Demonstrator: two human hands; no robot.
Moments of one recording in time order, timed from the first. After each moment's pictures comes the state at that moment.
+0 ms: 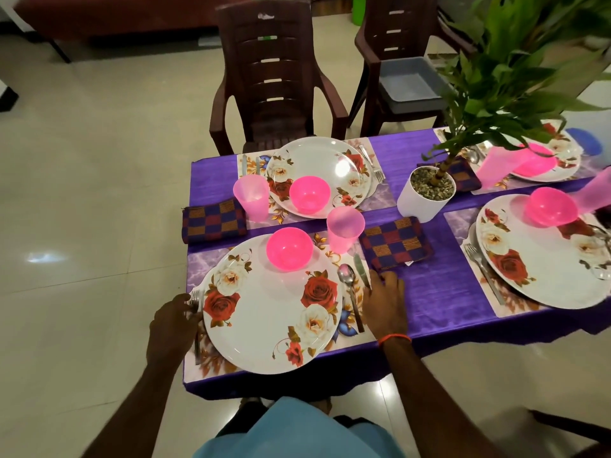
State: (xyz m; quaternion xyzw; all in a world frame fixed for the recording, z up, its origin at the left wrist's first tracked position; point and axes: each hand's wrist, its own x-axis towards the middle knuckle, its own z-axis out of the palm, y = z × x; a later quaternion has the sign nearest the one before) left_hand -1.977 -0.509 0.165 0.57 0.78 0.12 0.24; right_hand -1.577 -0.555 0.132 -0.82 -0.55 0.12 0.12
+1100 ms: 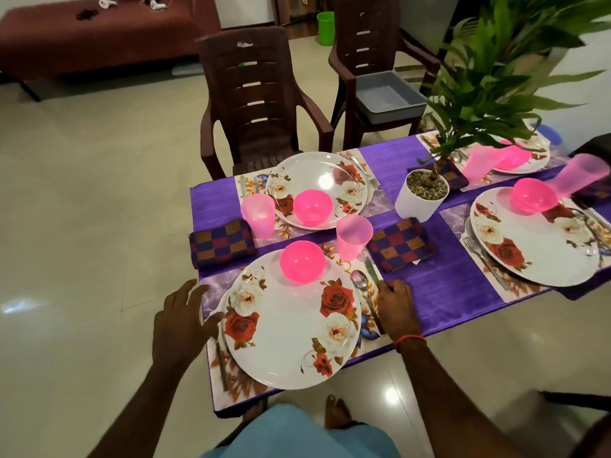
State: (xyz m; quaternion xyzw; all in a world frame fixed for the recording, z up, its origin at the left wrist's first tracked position) left_hand -2.007 -0.456 0.178 0.75 0.65 0.04 0.10; right_hand -1.590 -0.555 0.118 -0.84 -0.53 0.11 0.01
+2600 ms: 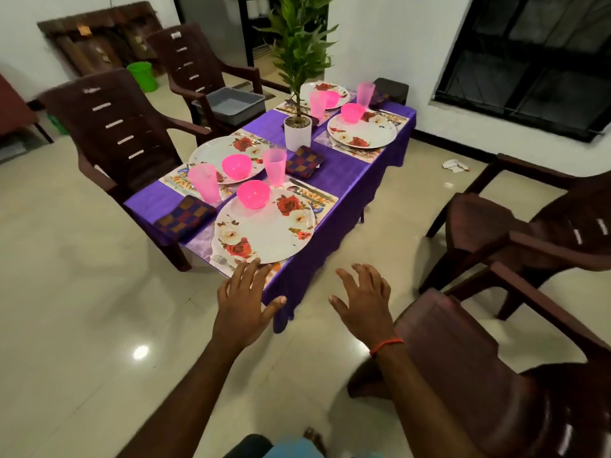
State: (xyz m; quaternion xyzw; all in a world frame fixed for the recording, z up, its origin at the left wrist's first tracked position) left_hand -2.113 -0.603 0.208 0.96 0.22 0.09 0.12; right_hand -1.966 -0.829 0.211 -0.93 -0.32 0.00 0.16
